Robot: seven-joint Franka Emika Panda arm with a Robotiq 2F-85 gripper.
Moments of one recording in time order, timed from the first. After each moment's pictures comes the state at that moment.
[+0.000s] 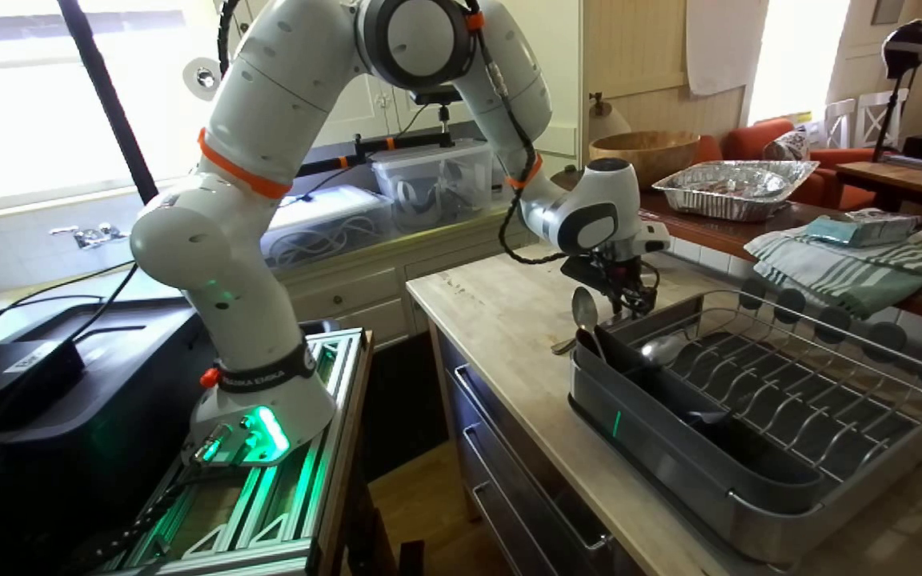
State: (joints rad) arm 0.11 0.71 0.16 -1.93 -0.08 2.90 -0.19
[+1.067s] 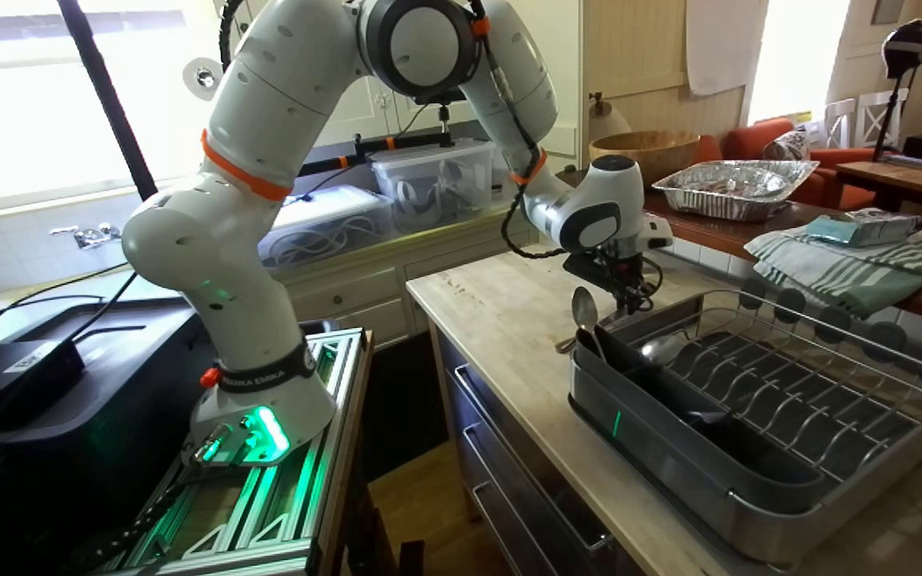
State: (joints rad) arm 0.02 0.73 0.27 -1.92 -0.07 2.90 -0.25
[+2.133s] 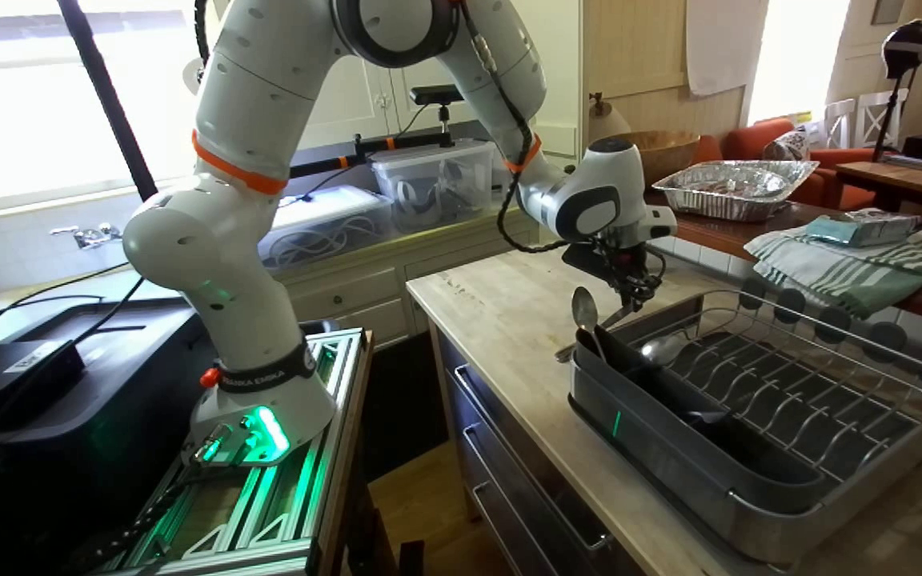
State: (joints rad) arm 0.03 0.62 0.21 -2.01 -0.07 2.89 -0.22
